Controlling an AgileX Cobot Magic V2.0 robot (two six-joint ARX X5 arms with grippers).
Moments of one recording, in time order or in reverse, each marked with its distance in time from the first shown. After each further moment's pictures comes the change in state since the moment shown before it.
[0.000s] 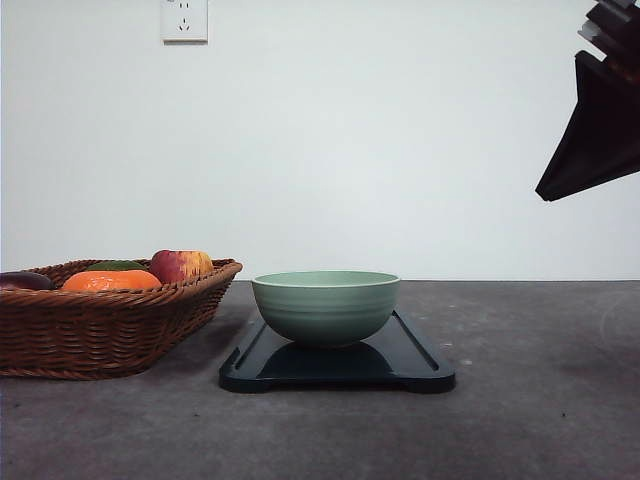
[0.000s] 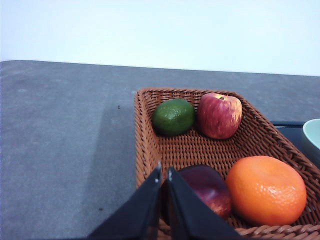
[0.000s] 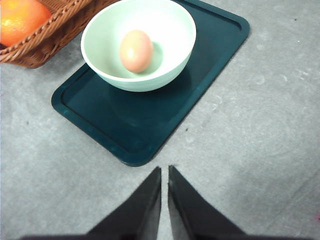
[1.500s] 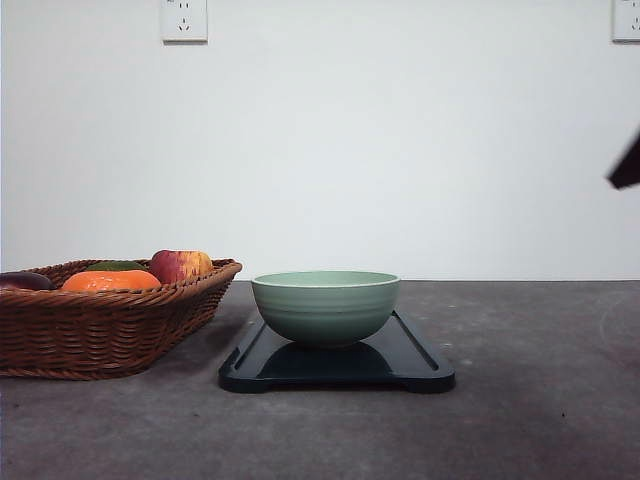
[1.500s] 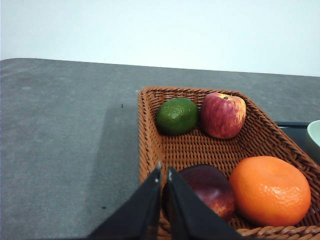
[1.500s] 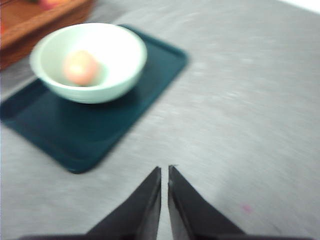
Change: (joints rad) left_arx 0.011 0.000 0.000 0.002 -0.001 -0.003; right_arx -0.108 -0.349 -0.247 0.140 0.114 -0.077
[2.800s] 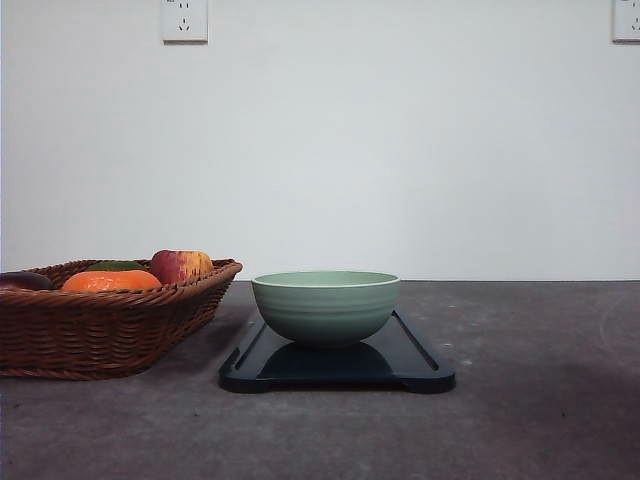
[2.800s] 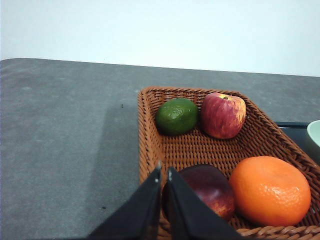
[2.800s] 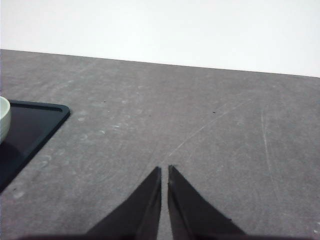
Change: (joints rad) left_arx 0.000 0.000 0.000 0.000 0.000 0.000; right_arx -0.265 -0.550 -0.356 0.146 0.075 0.113
